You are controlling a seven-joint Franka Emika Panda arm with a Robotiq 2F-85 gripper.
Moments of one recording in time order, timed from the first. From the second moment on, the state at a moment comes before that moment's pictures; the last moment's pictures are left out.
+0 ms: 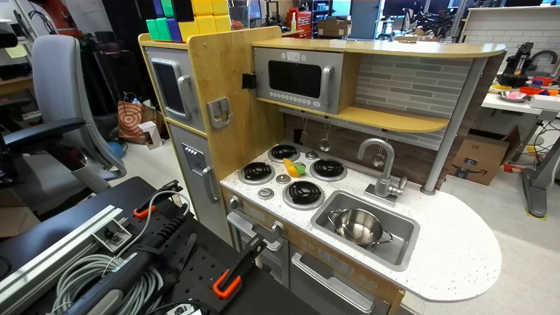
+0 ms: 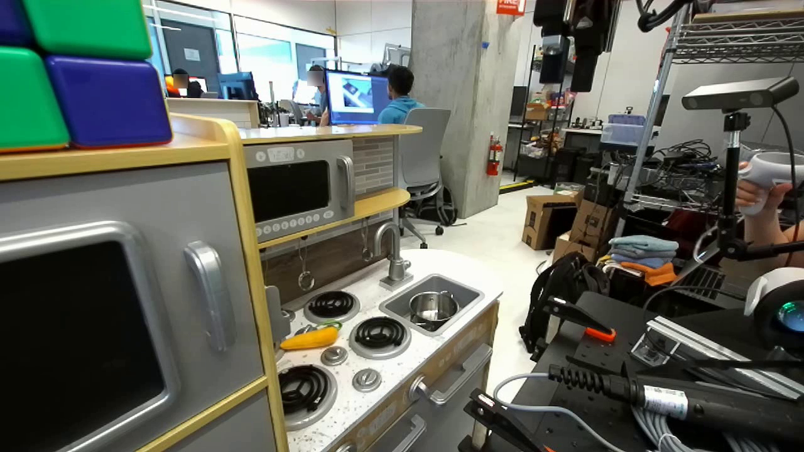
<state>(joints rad) 0.03 -0.59 -0.02 -2.52 0.01 1.92 0.02</state>
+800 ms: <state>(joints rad) 0.02 -0.40 0.05 -2.69 -0.02 2.47 0.14</state>
